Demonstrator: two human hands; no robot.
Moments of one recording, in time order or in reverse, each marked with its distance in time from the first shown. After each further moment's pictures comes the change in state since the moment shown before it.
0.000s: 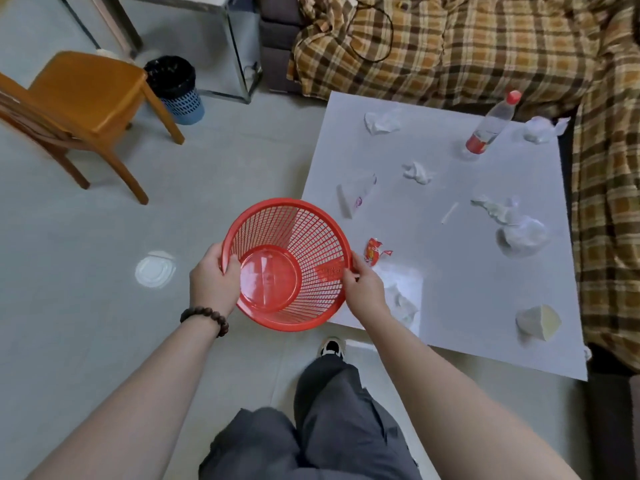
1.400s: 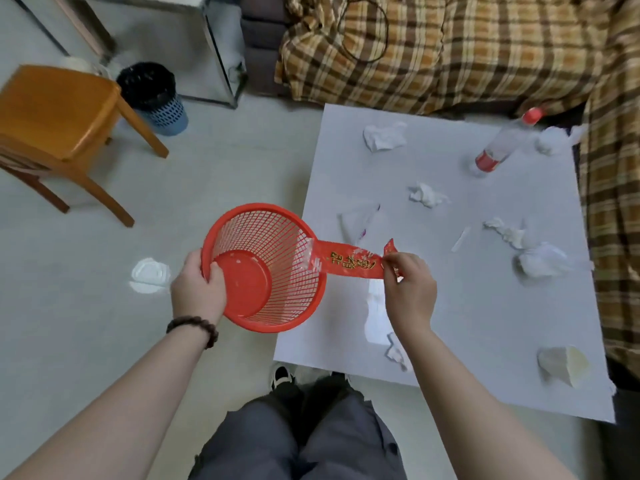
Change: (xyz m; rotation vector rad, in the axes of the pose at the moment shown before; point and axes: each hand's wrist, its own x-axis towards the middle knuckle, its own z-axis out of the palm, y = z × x) left_hand 0.124 0.017 0.024 0.133 0.074 -0.043; right_hand 0.094 -0.049 -0.043 -0.267 0.500 -0.315
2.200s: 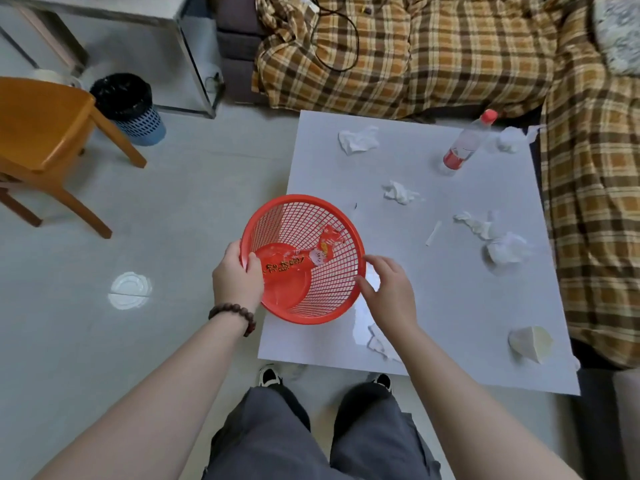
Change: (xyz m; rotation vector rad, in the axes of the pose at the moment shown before) left_hand -0.037 0.052 0.044 -0.113 -0.142 0.040; right_hand -0.019 0.004 -0.029 -0.090 -0.285 0.032
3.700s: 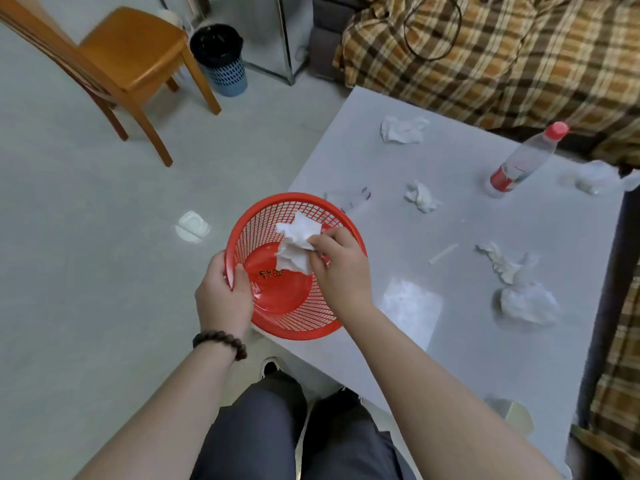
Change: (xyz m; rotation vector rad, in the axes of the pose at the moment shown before) left_hand -0.147 0.036 0.102 -0.083 0.388 -0.246; right_hand 0.039 0.046 -0.040 0.200 -0.204 -0.563
